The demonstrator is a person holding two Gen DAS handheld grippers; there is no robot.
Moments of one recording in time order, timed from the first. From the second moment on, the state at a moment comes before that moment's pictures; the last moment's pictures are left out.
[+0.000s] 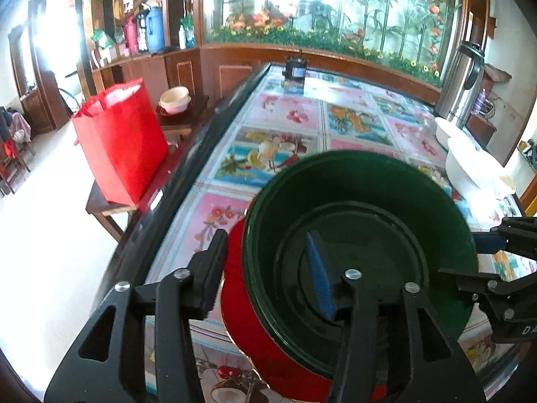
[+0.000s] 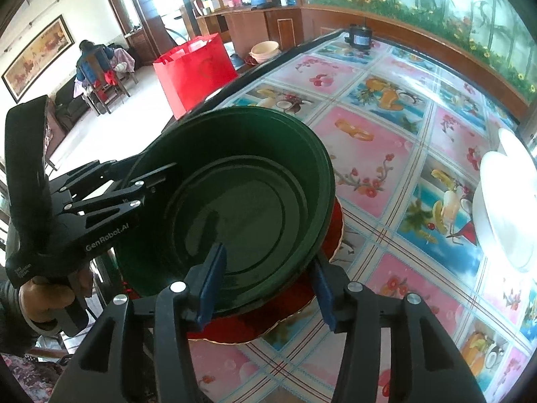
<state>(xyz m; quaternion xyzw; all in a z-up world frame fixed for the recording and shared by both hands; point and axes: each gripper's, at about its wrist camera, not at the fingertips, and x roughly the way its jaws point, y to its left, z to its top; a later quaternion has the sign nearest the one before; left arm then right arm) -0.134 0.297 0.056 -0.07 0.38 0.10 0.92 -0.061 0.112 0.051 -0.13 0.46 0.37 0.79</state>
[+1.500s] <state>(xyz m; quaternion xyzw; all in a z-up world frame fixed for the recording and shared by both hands) 0.013 0.093 0.103 0.00 0.41 -0.08 0.91 0.009 -0.114 0.064 -0.01 0.46 0.14 0.87</state>
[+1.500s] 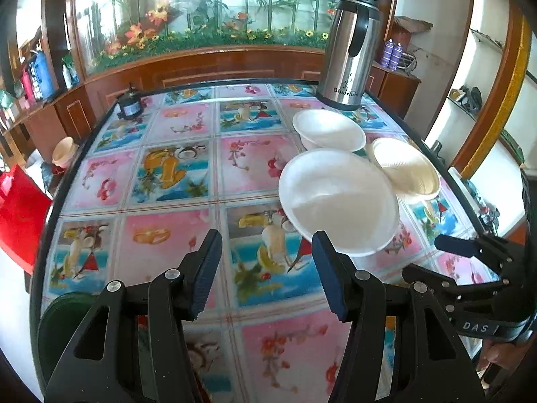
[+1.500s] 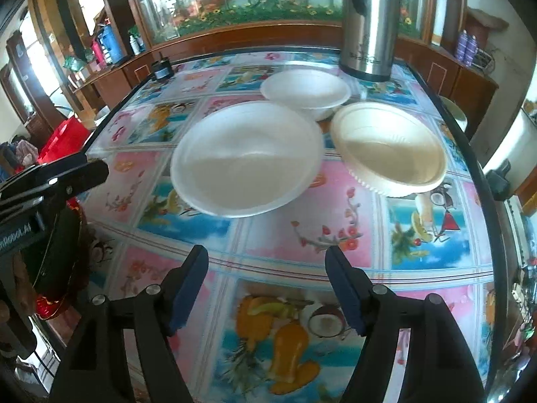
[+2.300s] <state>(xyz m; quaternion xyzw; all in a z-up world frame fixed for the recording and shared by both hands) 0.098 0.070 0.063 -0.01 0.50 -0.09 0.86 0.066 -0.132 0.053 0.06 0.48 0.14 0.86</state>
